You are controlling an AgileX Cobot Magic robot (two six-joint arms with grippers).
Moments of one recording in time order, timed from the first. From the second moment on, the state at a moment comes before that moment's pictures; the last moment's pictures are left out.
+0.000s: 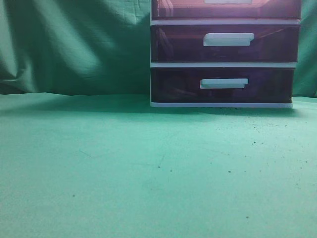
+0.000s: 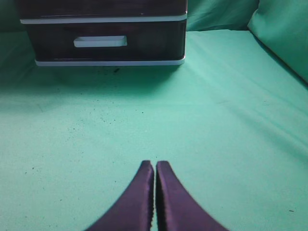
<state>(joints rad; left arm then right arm) 0.02 0.26 -0.30 0.05 0.20 -0.44 0.07 -0.01 0.03 0.06 0.38 -0.02</state>
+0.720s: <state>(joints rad) 0.02 0.71 -0.39 0.04 0.24 -0.24 0.07 -0.01 0.03 0.06 0.38 -0.02</state>
